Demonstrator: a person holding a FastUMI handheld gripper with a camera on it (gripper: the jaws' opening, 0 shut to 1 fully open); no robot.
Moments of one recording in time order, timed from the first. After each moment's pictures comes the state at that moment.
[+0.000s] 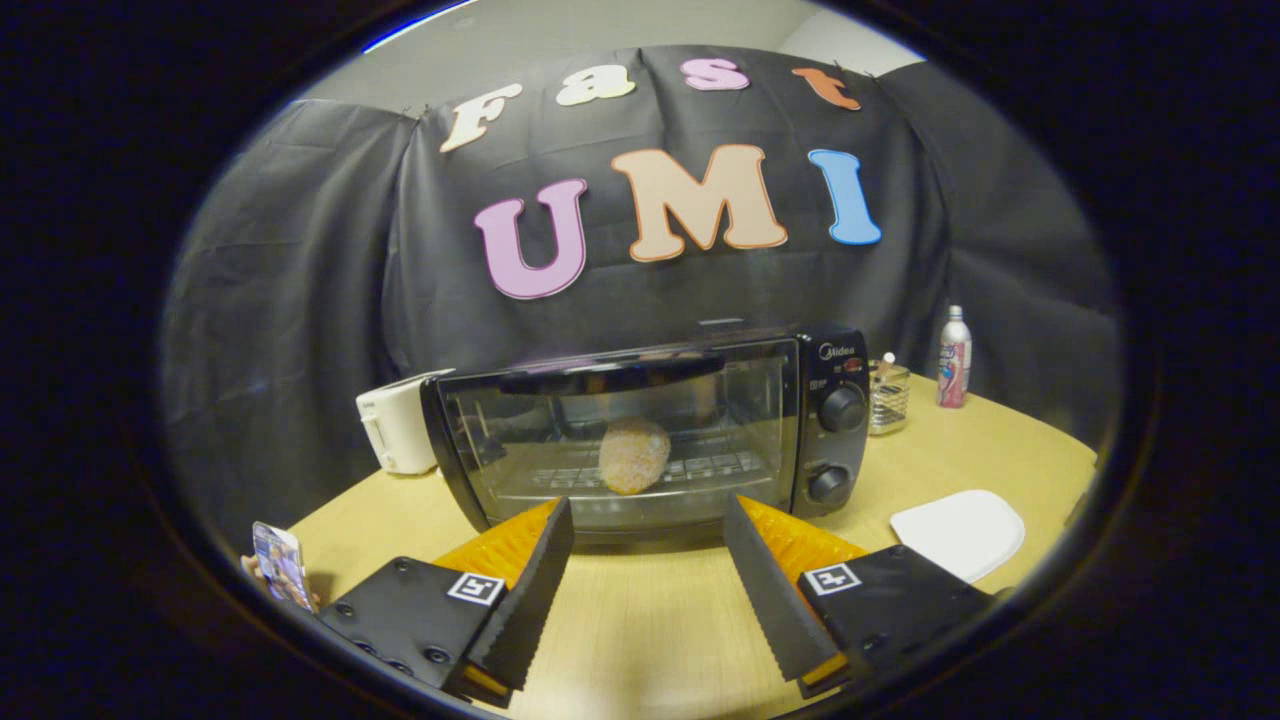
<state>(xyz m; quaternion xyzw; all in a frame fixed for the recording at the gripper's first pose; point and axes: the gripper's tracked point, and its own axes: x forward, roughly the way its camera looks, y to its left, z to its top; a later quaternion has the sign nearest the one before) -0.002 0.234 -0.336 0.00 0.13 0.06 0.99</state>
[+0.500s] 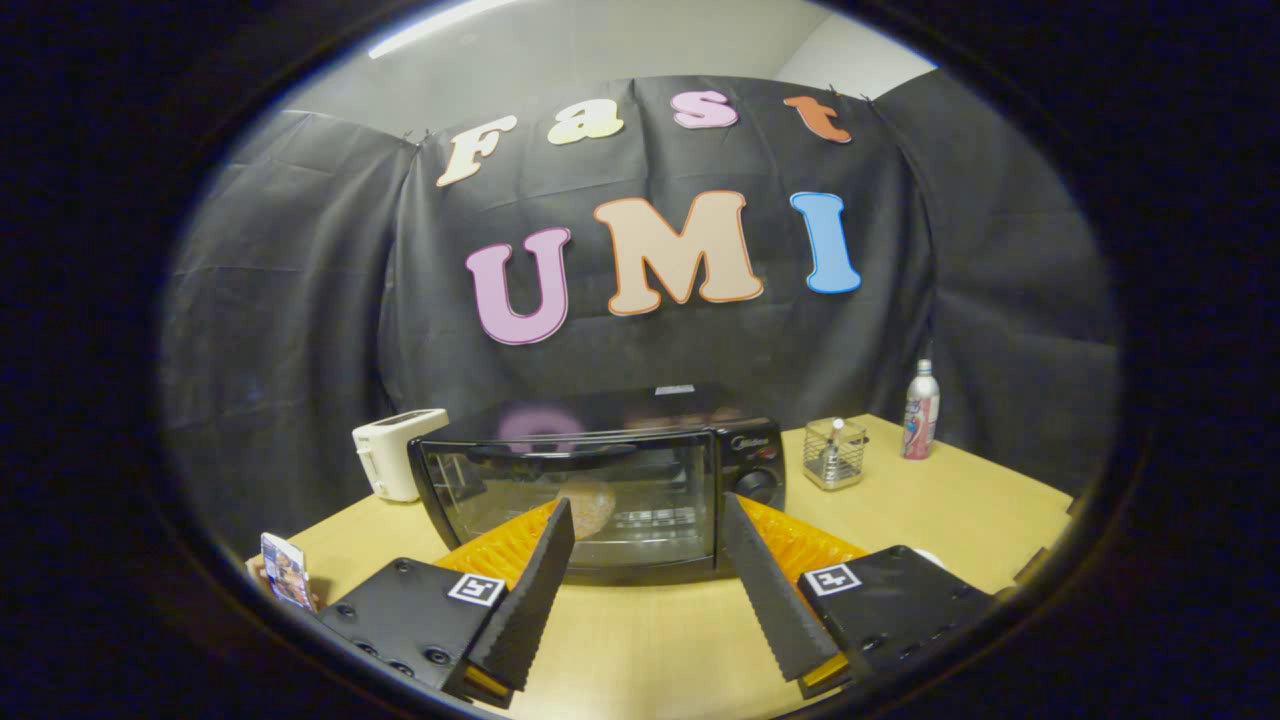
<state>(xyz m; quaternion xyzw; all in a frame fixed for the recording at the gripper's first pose) -0.011 0.169 -0.261 -0.02 0.08 0.05 1.00</state>
